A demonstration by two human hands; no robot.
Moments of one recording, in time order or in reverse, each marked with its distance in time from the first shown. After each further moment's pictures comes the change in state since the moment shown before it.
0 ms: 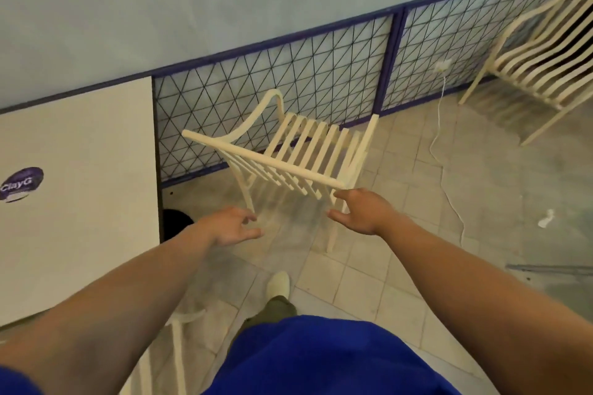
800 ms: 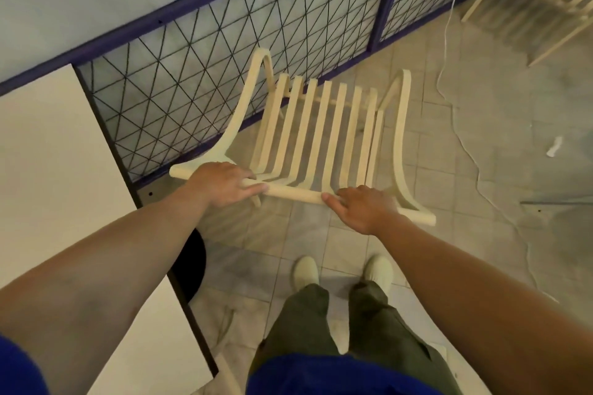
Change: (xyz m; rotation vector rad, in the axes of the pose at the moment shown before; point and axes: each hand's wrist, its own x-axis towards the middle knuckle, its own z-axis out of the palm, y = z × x) left_hand 0.244 -0.142 -0.159 0.430 -0.032 0.268; right_hand 0.222 -0.080 0.032 0.011 -0.190 0.321
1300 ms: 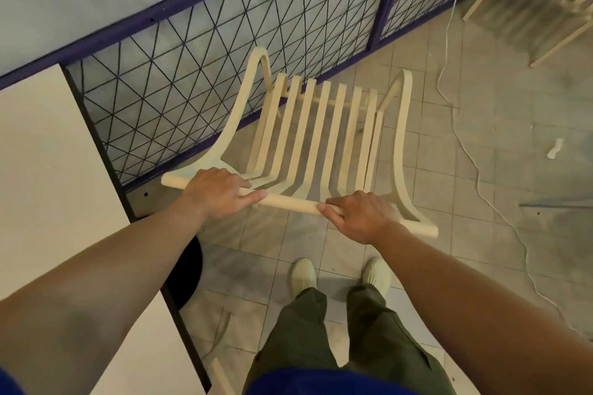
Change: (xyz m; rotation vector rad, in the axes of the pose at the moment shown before) left_hand 0.015 -0.002 0.016 0.015 0.133 0.000; right_hand 0.015 0.008 0.007 -0.018 0.111 -0.107
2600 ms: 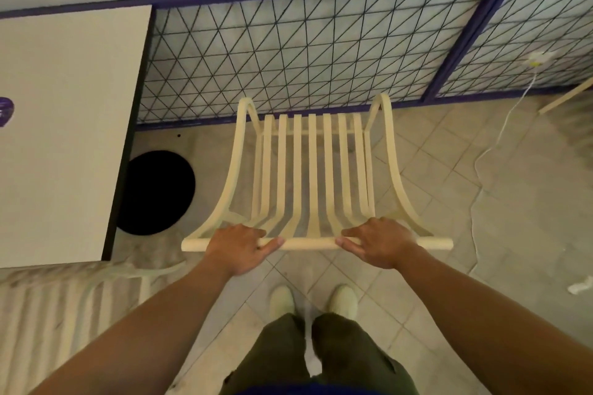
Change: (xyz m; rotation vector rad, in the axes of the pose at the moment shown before) left_hand -0.073 0.319 0.042 -0.322 -0.127 -0.534; right_hand -0.061 0.222 -0.050 -0.278 -0.212 -0.429
